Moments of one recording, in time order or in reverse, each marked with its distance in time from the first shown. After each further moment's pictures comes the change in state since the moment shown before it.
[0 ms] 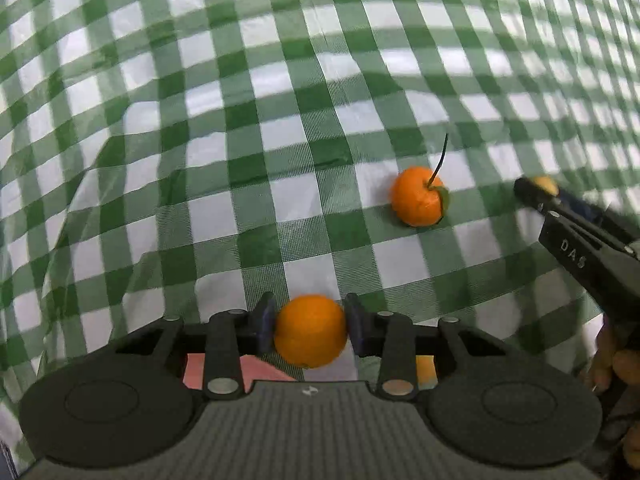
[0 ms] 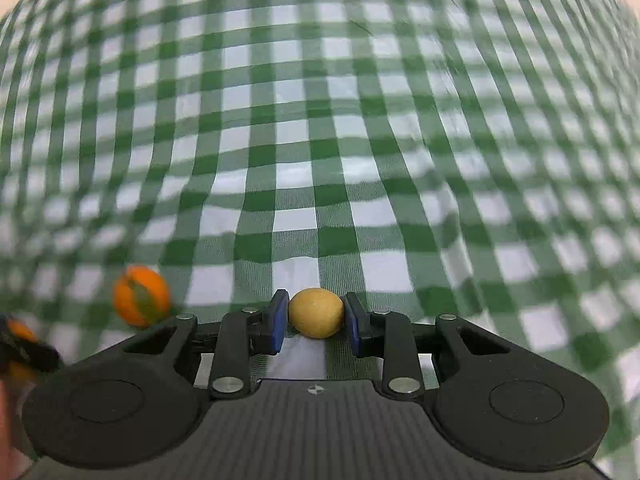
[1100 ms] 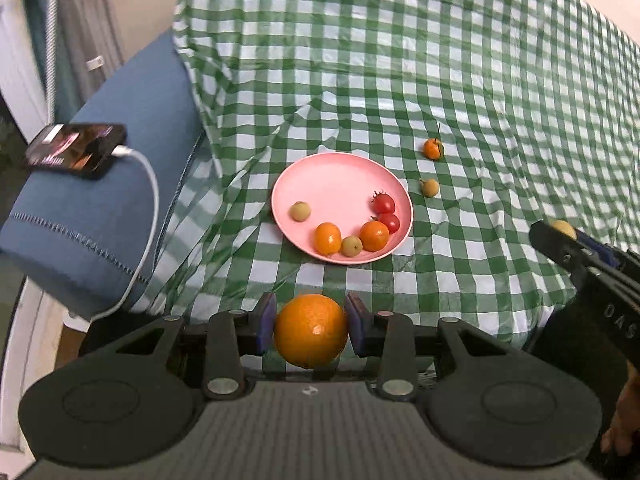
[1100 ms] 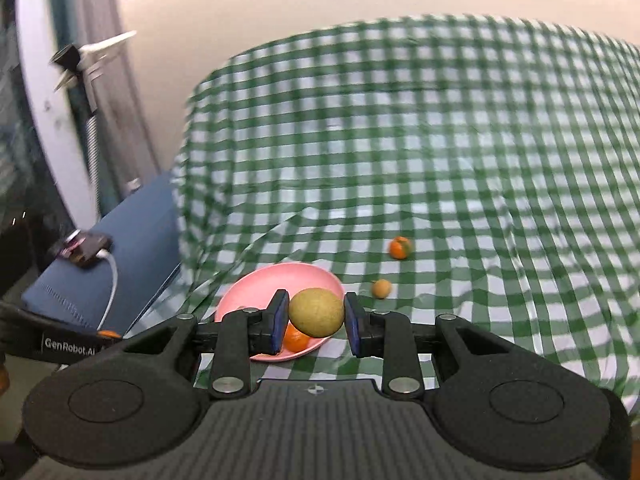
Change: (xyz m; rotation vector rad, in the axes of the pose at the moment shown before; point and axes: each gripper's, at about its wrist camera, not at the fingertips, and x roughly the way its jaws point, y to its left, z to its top) left arm -0.263 0.059 -0.298 -0.281 -0.244 0.069; right arm -0.367 0.129 -0.100 -0.274 -0.114 0.260
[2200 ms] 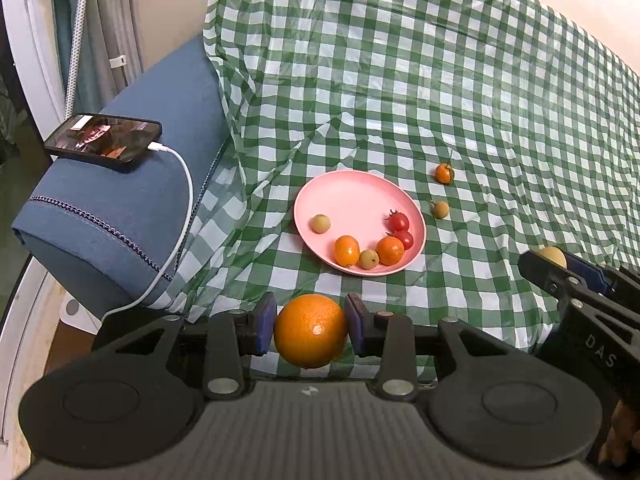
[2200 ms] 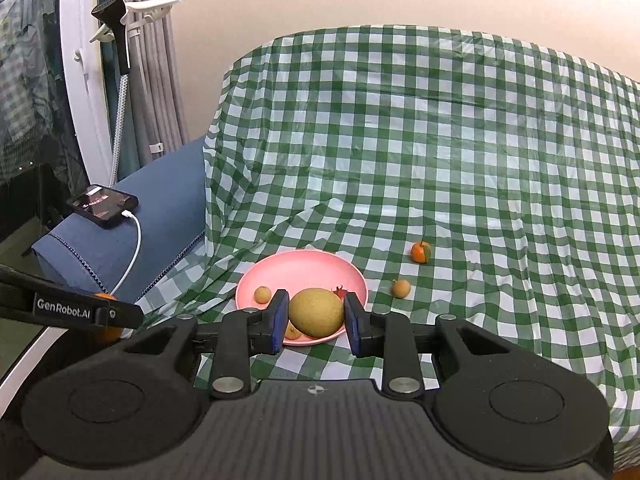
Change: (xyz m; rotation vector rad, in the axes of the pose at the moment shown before) left arm -0.015 0.028 -0.008 -0.056 -0.060 -0.004; right arm 0.003 0.023 -0.003 -0.115 0.040 0.006
